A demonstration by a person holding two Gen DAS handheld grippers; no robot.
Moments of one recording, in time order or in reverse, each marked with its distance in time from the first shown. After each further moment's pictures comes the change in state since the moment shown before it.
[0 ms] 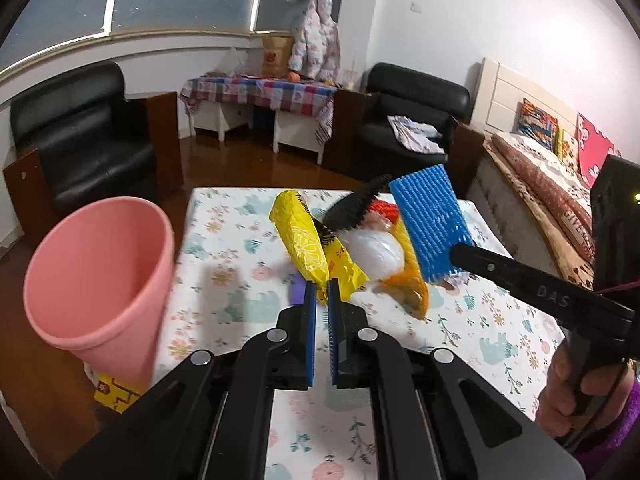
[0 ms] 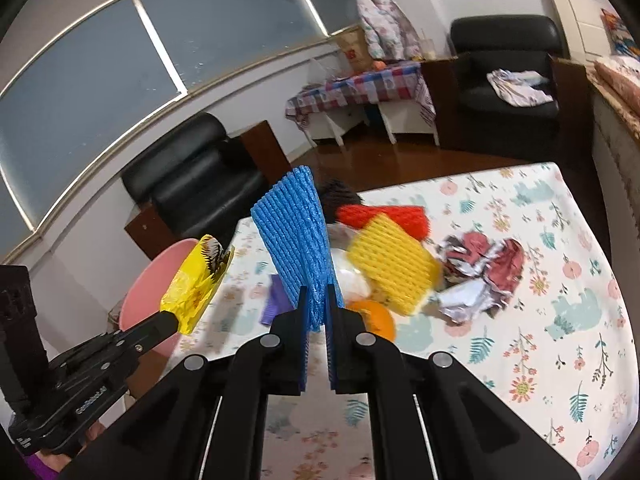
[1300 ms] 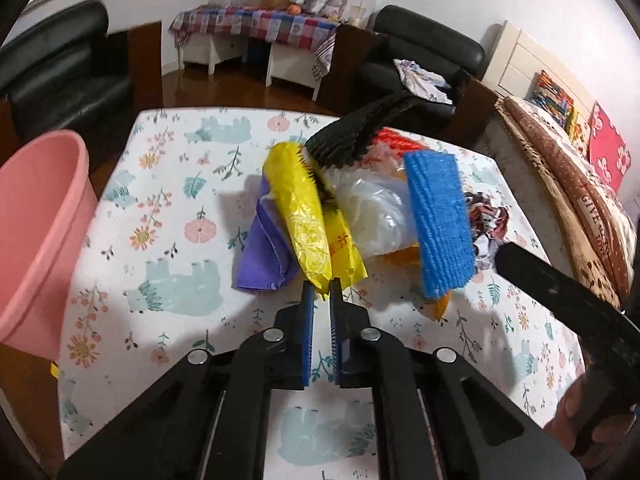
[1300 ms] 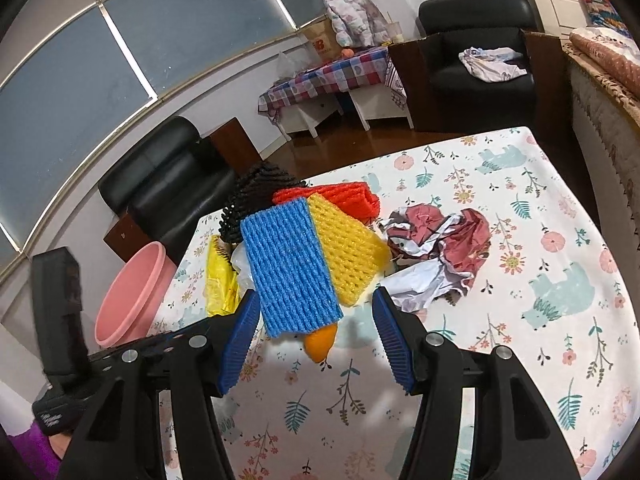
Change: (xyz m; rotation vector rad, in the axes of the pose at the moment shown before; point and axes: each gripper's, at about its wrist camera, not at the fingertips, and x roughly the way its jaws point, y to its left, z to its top) left arm 0.099 -0.018 -0.005 -0.059 0.237 -0.048; right arm 0.015 -0.048 -0.011 0.096 0.032 -0.064
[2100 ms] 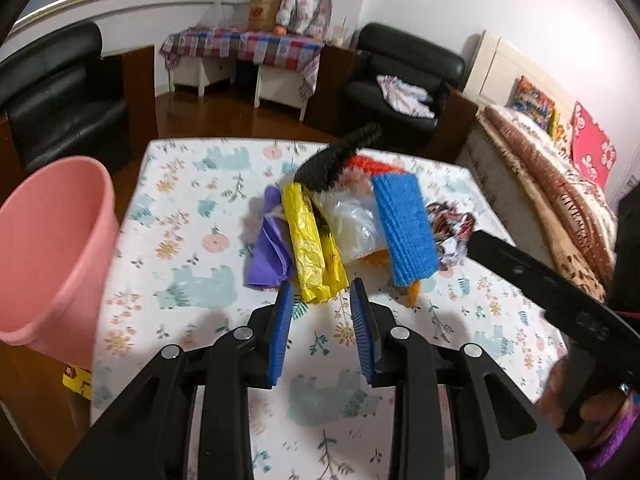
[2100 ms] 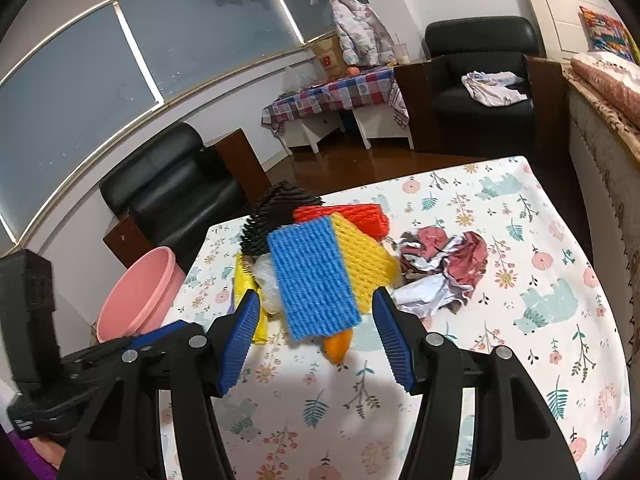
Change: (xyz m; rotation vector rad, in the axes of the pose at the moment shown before) left arm -0.031 0.000 0.001 0.029 -0.046 -0.029; right arm -0.029 0.021 0.000 -0.046 -0.062 -0.025
